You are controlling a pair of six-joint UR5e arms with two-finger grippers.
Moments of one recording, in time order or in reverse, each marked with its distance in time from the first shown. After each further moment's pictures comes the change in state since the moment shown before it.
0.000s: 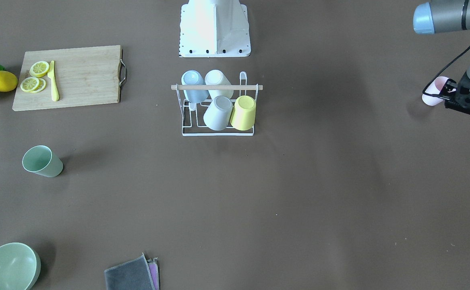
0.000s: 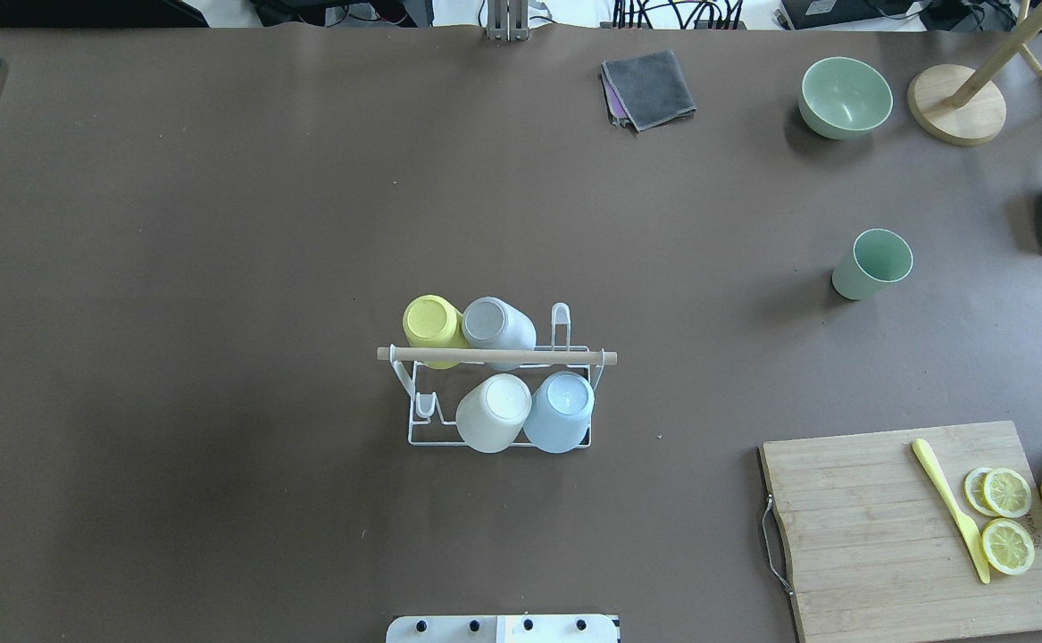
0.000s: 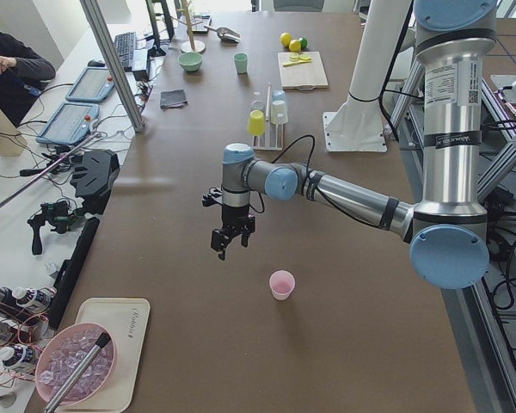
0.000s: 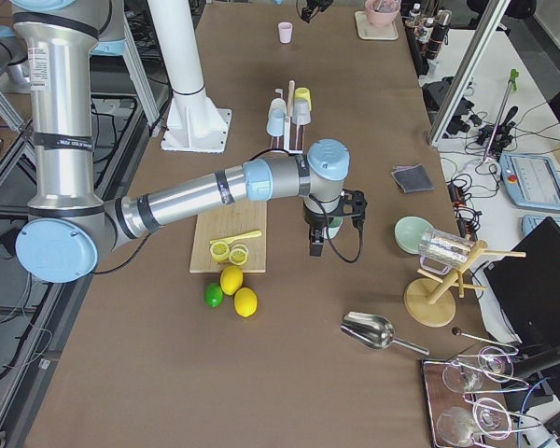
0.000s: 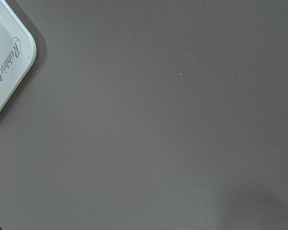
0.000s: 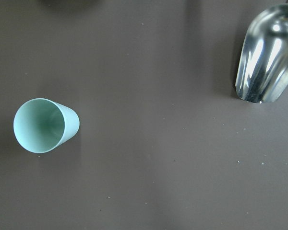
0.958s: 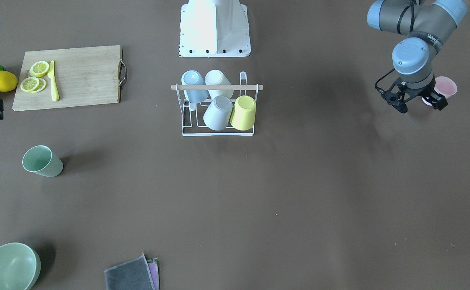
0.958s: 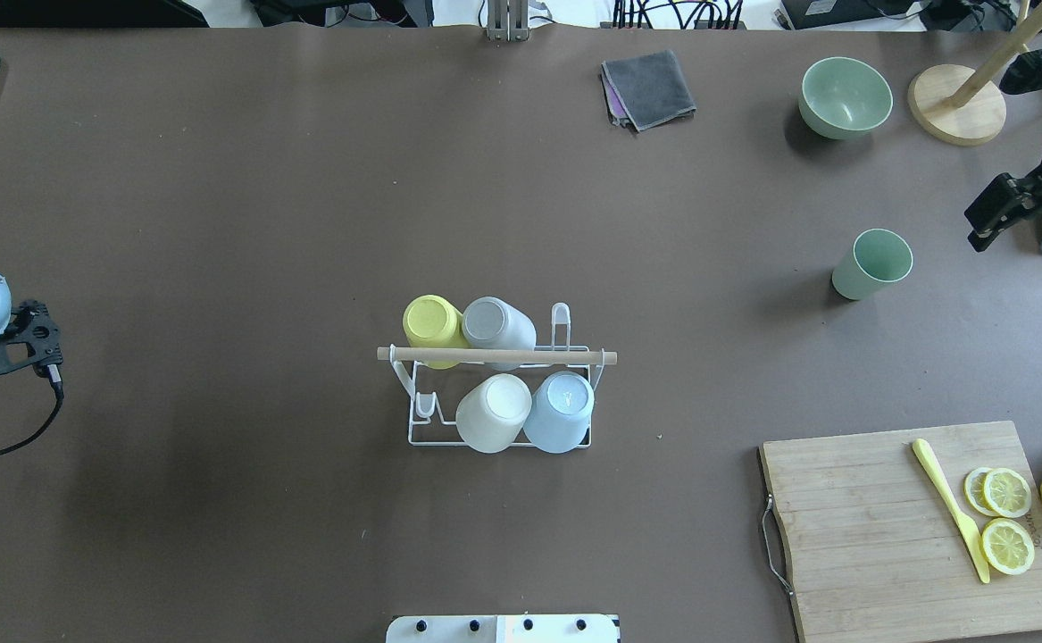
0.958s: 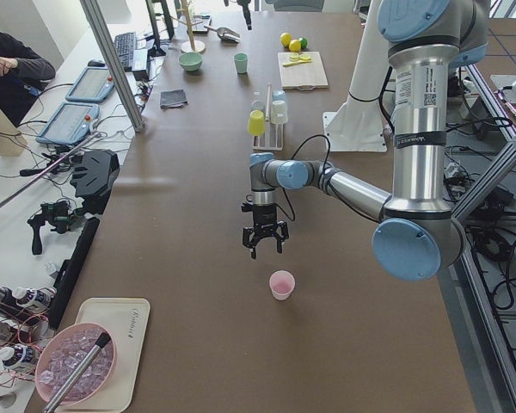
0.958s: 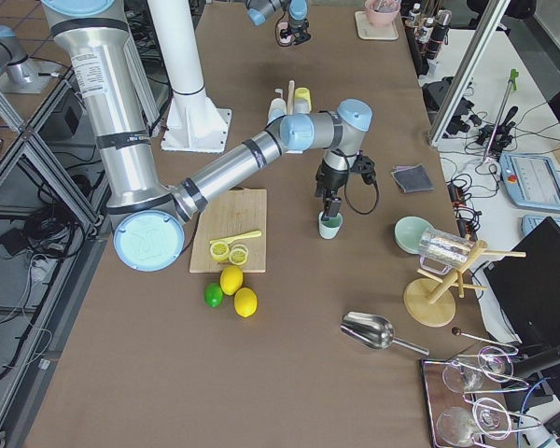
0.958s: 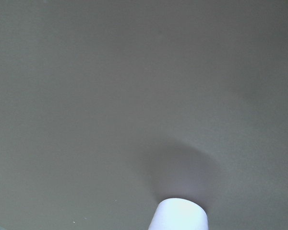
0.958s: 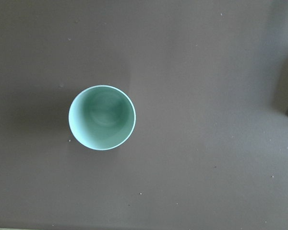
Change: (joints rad) left arm 0.337 -0.018 -0.009 0.299 0.159 0.100; right arm -0.226 0.255 -0.018 -0.302 -0.185 -0.080
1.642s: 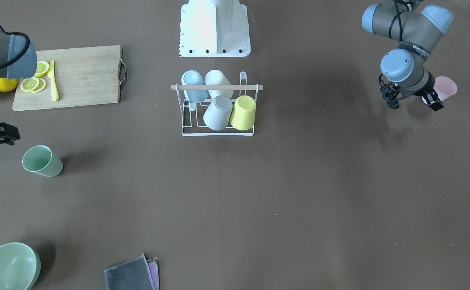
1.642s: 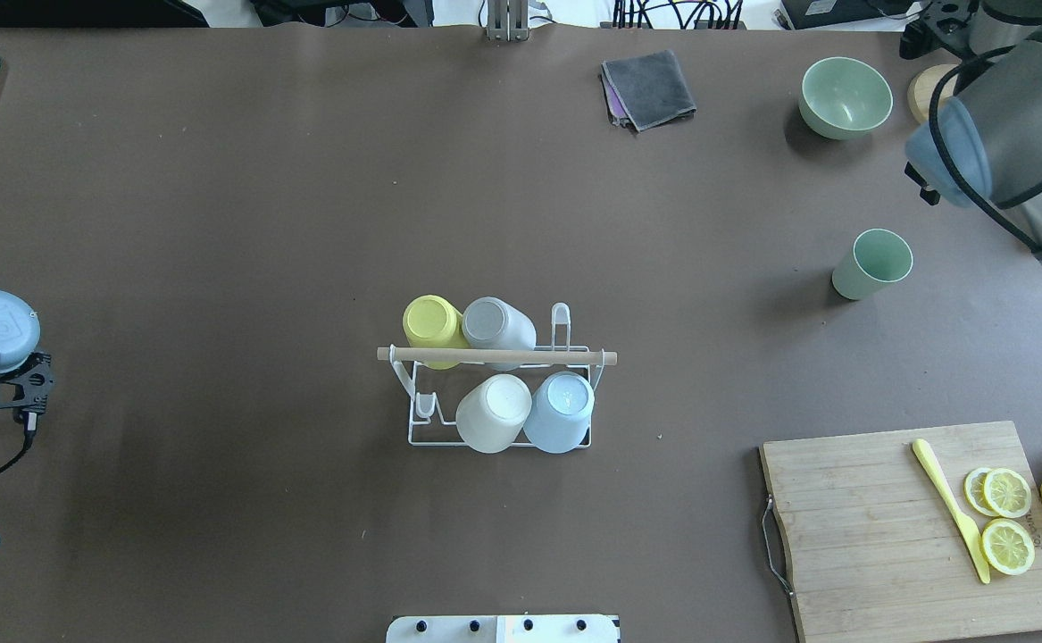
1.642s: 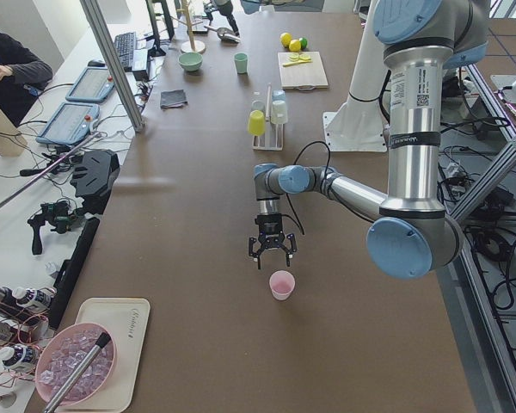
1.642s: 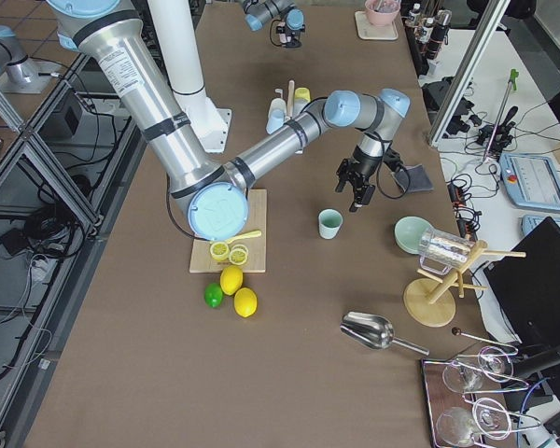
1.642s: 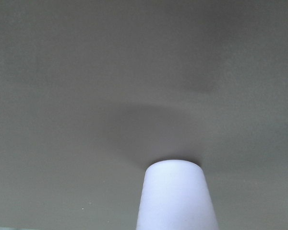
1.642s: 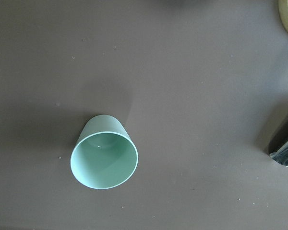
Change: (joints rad) left arm 0.048 0.004 0.060 0.077 0.080 0.290; right arm -0.030 0.313 -0.320 -0.194 -0.112 -0.215
